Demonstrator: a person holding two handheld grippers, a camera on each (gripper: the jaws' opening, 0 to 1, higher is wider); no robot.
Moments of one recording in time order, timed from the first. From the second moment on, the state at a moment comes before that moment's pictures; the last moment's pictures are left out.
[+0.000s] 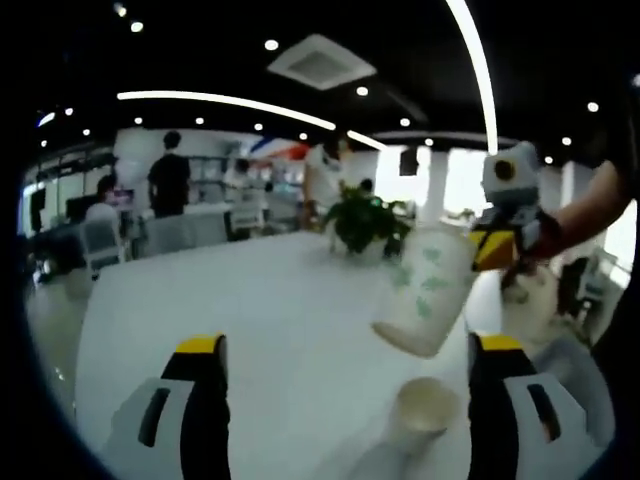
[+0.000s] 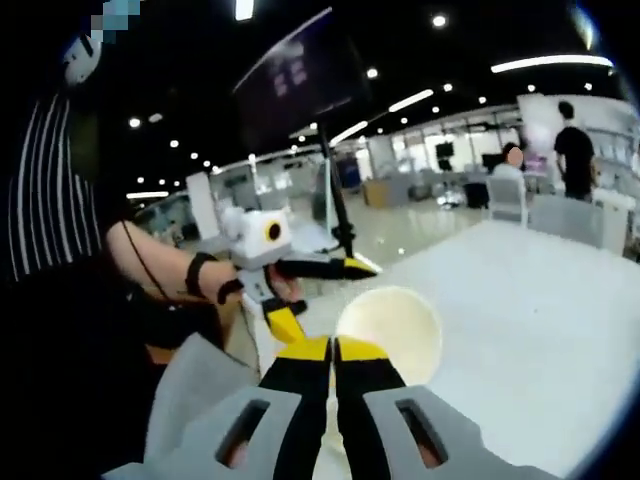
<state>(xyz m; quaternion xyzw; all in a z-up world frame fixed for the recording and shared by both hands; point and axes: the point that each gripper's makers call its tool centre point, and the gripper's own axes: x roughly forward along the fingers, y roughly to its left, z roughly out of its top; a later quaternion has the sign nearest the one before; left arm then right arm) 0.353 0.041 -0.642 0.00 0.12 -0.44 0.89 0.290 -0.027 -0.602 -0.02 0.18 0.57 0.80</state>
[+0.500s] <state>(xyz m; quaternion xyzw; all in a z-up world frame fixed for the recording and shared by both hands) 0.352 0.052 -0.644 -0.01 0.12 -0.43 0.89 0.280 -0.035 -0.598 -0.10 0.19 0.58 0.79</state>
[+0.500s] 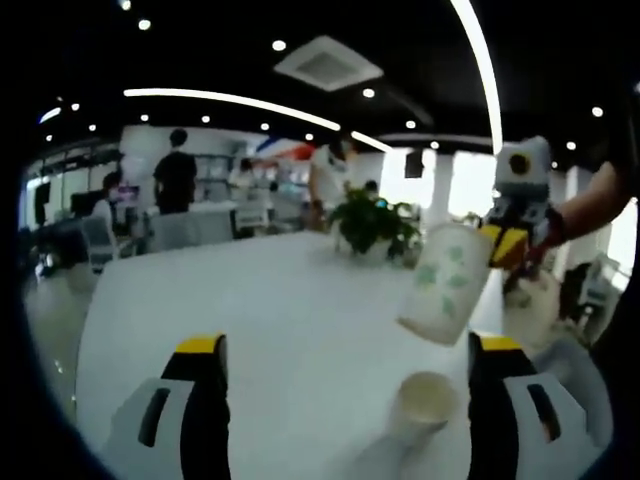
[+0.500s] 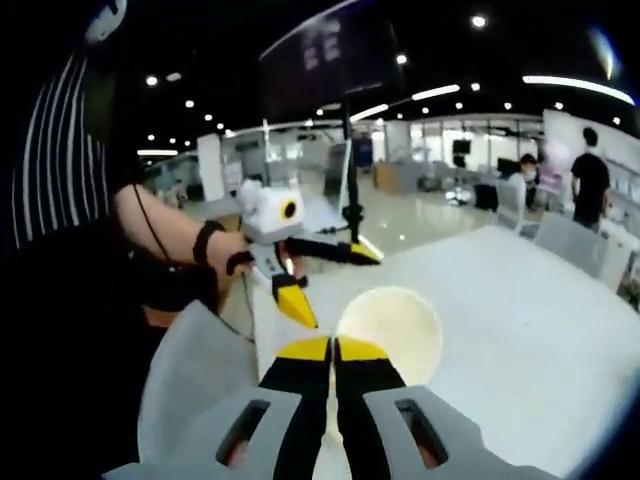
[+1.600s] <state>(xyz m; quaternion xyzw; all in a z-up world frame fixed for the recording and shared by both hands) 0.354 0.076 -0.651 -0.02 0.12 -0.41 0.90 0.269 -0.023 -0.645 -0.32 0.25 0.62 0.67</state>
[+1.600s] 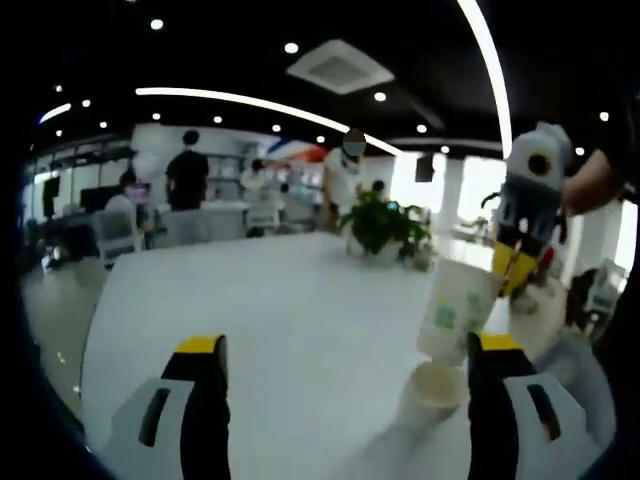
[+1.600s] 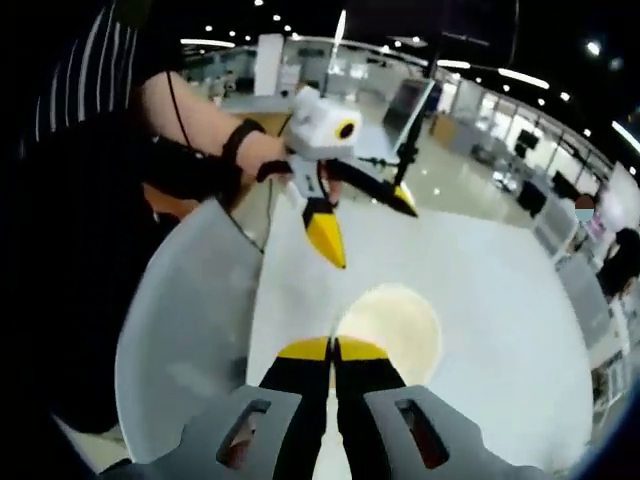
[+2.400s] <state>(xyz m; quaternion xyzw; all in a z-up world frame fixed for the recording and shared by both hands) 0.347 0.081 -0.660 -0.02 0.13 -0.41 0.90 0.256 -0.021 -0.693 -0.36 0.27 0.63 0.63</state>
